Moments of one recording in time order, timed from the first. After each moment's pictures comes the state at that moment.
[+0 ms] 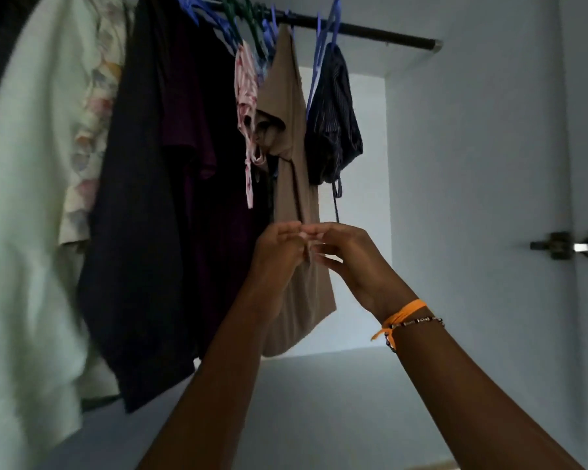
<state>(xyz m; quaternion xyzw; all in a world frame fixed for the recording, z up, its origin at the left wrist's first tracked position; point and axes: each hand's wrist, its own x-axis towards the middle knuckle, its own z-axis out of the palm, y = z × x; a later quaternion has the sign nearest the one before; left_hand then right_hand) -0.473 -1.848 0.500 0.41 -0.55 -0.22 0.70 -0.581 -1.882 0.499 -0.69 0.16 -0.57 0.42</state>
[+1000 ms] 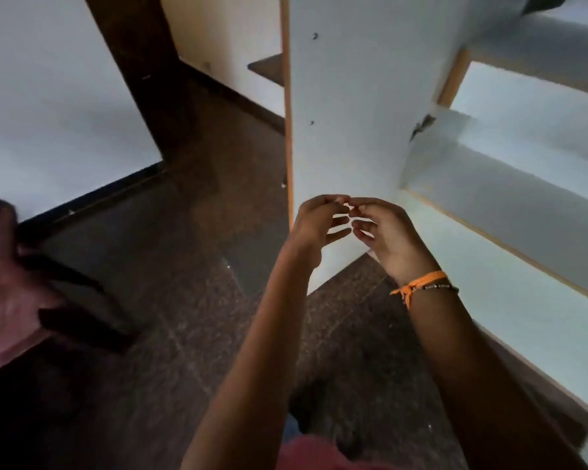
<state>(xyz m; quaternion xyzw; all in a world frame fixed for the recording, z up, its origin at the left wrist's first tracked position) -0.537 -1.153 0.141 0.62 -0.01 -0.24 0.75 -0.580 -1.263 0.138 -0.61 0.19 -0.05 0.77</state>
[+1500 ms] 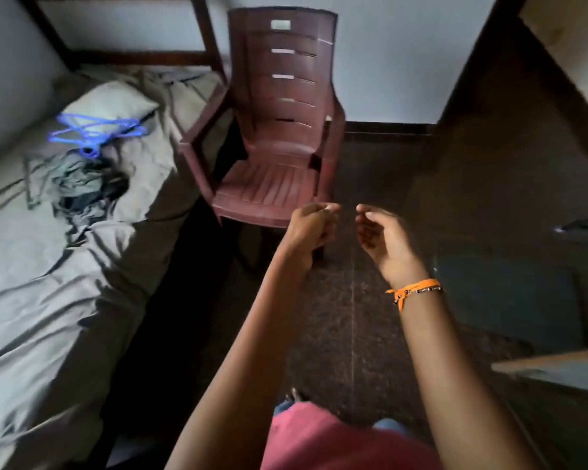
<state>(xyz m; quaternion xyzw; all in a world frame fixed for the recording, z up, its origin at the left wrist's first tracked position) -0.576 -0.608 0.085 0.58 0.31 0.05 0.75 -0.508 -0.714 0.058 -0.57 0.07 0.30 0.76</state>
